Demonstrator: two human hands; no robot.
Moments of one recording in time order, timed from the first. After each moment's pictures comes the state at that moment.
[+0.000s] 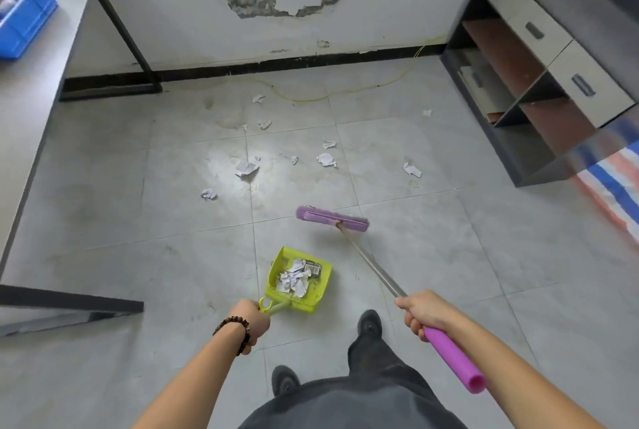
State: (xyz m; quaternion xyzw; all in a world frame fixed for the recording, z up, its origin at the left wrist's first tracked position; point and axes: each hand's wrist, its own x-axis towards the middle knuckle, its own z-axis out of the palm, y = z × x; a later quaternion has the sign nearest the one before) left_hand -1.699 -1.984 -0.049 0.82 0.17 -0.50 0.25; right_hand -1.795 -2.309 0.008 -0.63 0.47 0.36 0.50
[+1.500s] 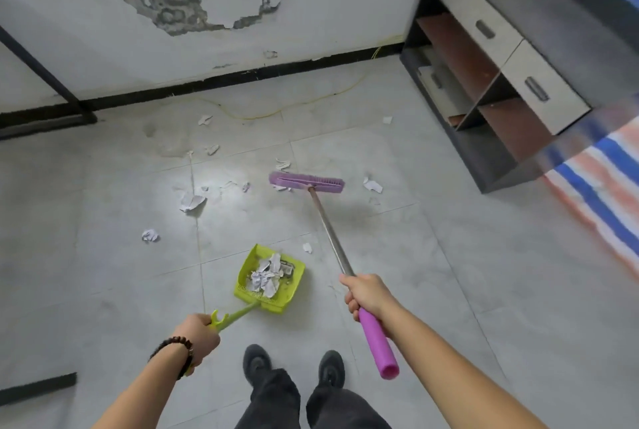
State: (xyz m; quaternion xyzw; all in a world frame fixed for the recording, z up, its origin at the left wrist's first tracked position) left_hand -1.574 -2.180 -0.031 0.84 0.19 -0.47 0.21; right_hand -1.652 -2.482 -0.005 -0.55 0.46 0.22 0.67
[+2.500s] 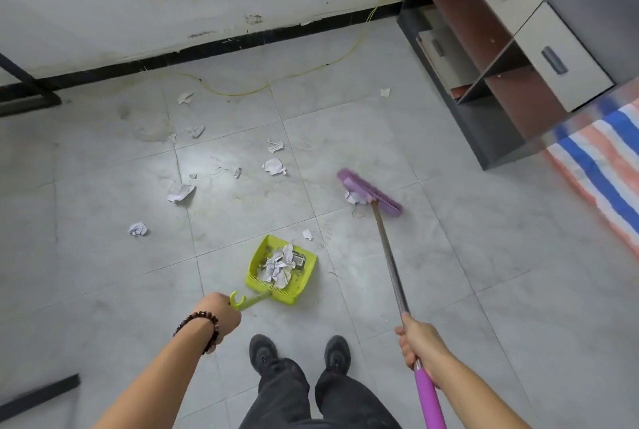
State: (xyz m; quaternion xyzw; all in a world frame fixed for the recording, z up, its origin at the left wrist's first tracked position) left_hand -1.482 -2.218 -0.056 0.85 0.09 -0.52 0.09; right_hand -1.697 -2.513 -0.091 -0.47 0.67 0.22 0.53
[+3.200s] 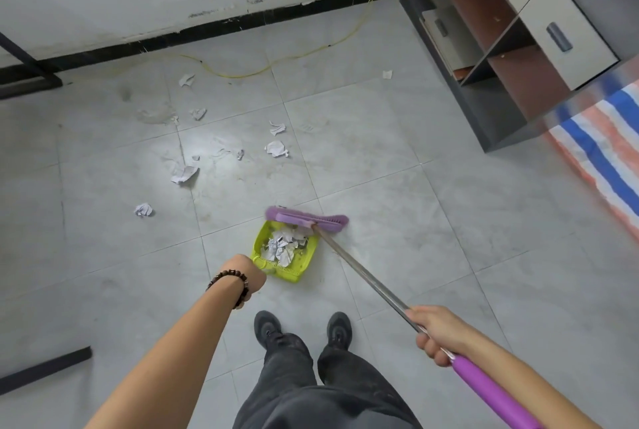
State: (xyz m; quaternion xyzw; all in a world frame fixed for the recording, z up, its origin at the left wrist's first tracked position) left_hand -1.498 -2.242 -0.056 0.84 0.10 -0.52 0.12; right_hand -1.728 -2.511 -0.018 -0.50 0.55 0.38 0.55
